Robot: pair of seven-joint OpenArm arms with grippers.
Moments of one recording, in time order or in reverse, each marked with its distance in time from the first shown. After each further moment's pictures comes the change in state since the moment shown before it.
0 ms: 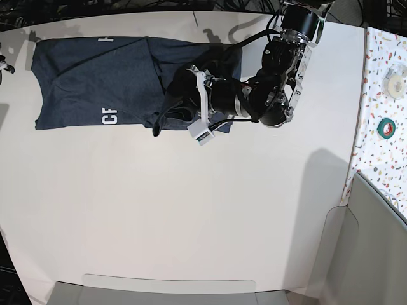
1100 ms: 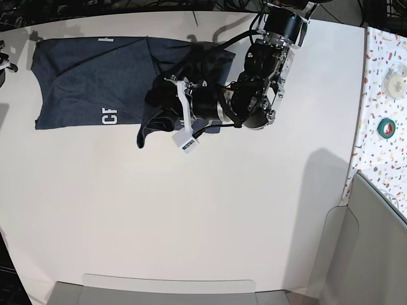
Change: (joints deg) left arm -1.1 6.2 0.2 -6.0 0.4 0.0 -5.1; right arm 0.0 -1.2 0.0 0.0 0.0 0.0 0.0
